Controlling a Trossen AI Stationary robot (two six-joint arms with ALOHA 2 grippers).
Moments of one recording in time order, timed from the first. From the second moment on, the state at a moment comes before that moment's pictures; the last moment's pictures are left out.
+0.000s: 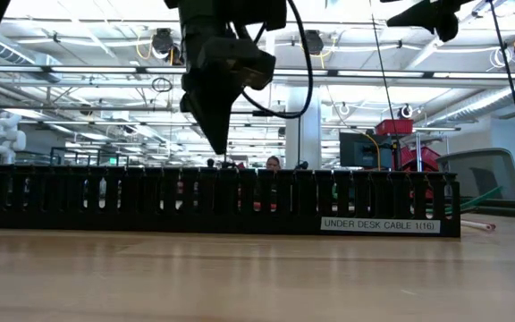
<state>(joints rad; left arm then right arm) -0.03 1.86 1.48 -0.96 0.00 -0.41 -0.08 0.57 0.71 -0.20 0.45 0.22</state>
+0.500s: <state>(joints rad) -0.06 1.86 1.35 -0.85 -0.05 -0.87 -0.08 0.57 0.71 -0.22 0.45 0.19</state>
